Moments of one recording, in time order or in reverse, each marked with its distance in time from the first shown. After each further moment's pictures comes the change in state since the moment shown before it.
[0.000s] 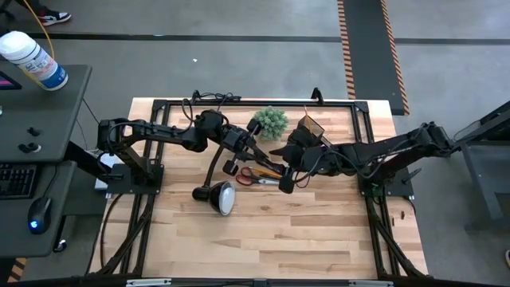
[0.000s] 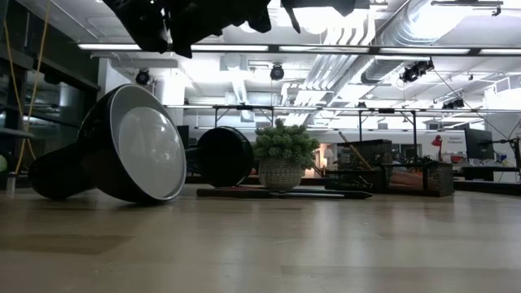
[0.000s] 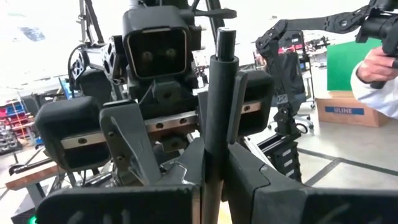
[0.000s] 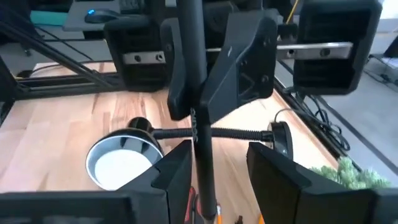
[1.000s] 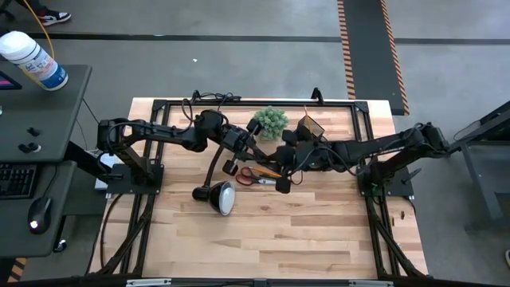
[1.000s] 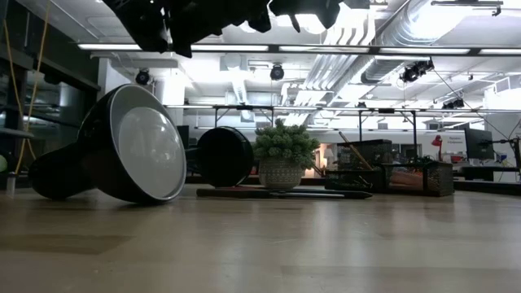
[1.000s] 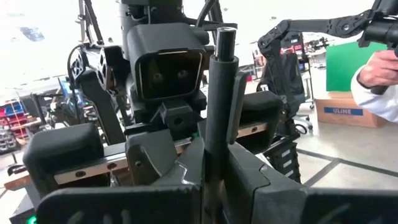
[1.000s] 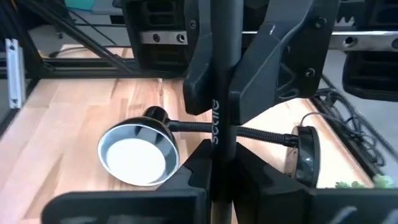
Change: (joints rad) left arm 0.000 -0.001 0.000 -0.007 -0.001 0.001; right arm -0.061 0.053 -0.001 0.047 -0.164 -0.085
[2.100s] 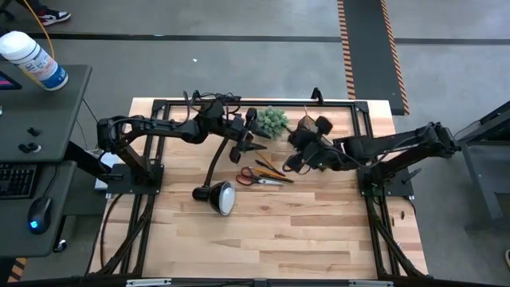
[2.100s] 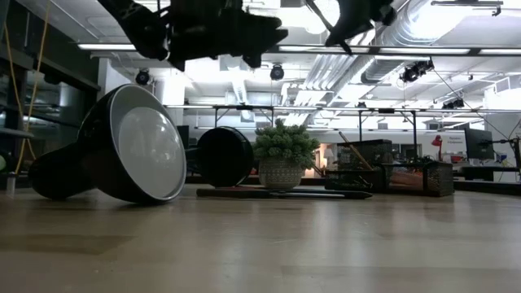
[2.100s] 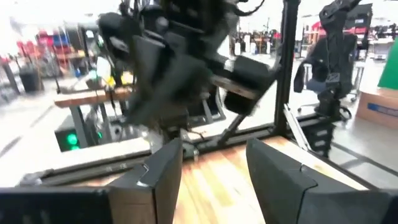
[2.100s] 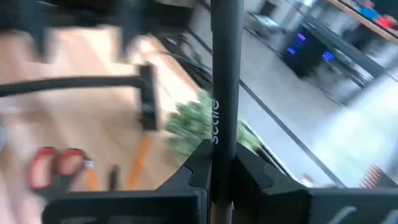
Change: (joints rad) left arm 0.114 -0.002 0.000 -0.195 -0.081 -0.053; right arm -0.014 -0.114 0.003 -0.473 0.560 0.236
